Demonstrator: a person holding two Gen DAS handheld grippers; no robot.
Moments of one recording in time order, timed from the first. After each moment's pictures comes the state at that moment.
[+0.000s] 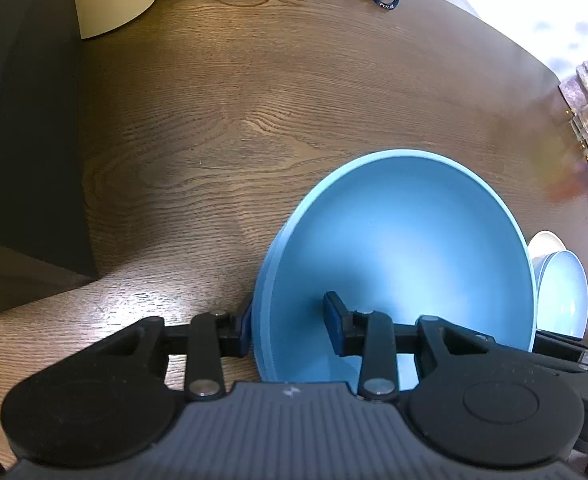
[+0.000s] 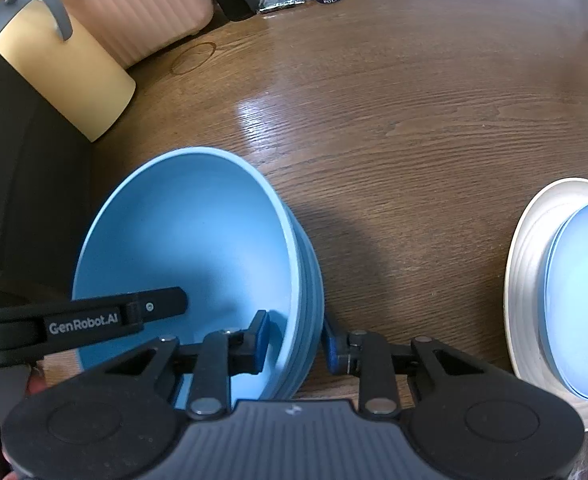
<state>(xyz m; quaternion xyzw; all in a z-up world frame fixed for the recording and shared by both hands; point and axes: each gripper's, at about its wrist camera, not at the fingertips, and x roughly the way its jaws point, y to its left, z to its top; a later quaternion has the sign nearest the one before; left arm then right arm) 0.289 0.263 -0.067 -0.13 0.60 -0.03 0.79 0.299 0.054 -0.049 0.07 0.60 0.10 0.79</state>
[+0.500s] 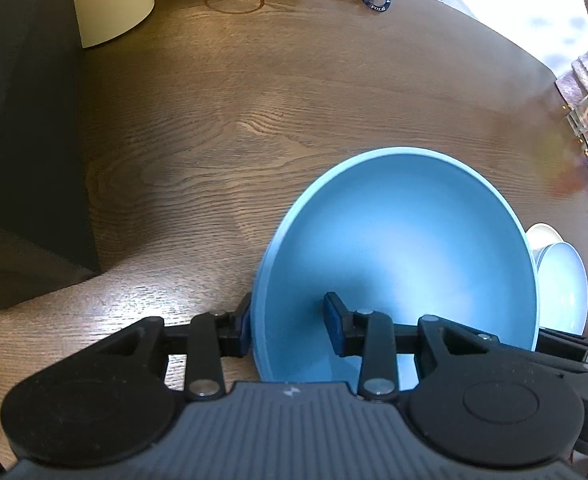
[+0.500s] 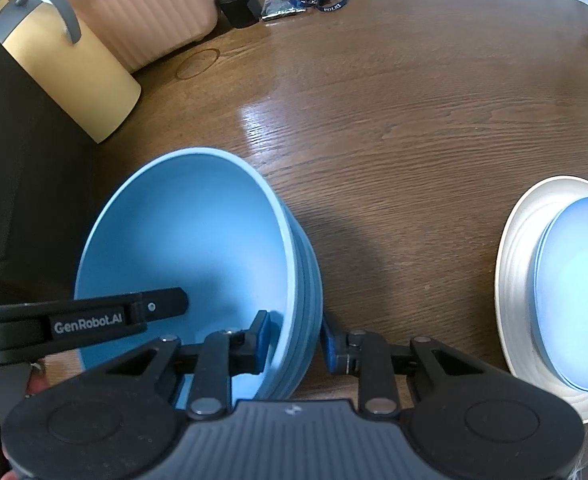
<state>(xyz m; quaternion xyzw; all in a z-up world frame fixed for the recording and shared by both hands) 0.280 0.256 -0.060 -0.12 0.59 -0.03 0.80 0.292 0.052 -0.042 0.08 0.59 0.11 0.80</state>
